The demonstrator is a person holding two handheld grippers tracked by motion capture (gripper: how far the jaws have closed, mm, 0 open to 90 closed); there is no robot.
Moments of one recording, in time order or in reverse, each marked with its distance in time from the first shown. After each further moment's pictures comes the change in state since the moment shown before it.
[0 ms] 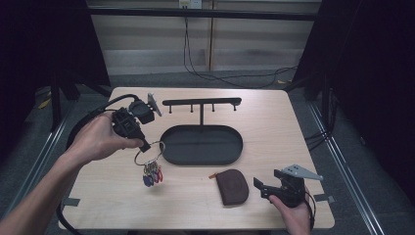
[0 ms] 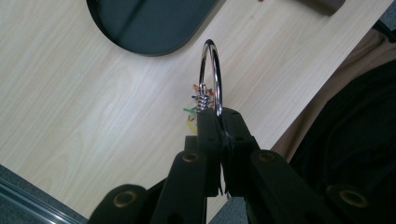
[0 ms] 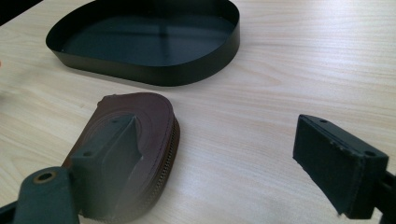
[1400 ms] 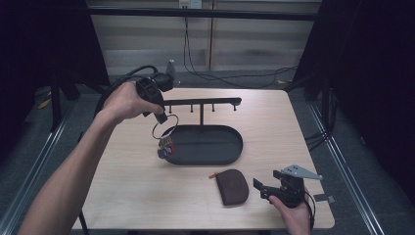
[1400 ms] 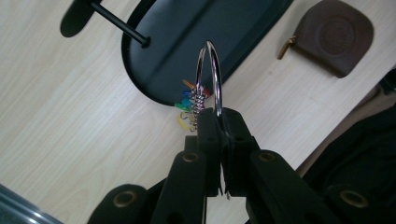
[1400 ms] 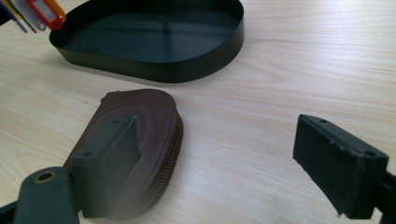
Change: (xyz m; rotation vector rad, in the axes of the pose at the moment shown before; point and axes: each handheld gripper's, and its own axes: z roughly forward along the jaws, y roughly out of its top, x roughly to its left) left arm 0.053 0.081 0.004 0.025 -0.031 -0.084; right arm 0.000 -0.001 0.001 0.012 0.013 0.001
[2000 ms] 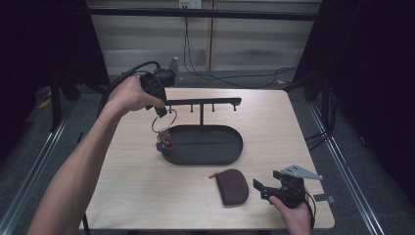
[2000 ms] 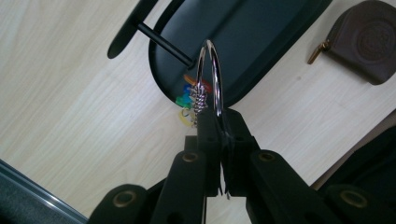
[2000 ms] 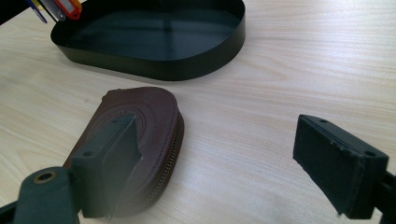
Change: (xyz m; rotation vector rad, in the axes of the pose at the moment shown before) left arm 0.019 0.016 0.010 0.036 0.051 -0.022; right arm 0.000 0.000 -0.001 0.005 0.006 -0.001
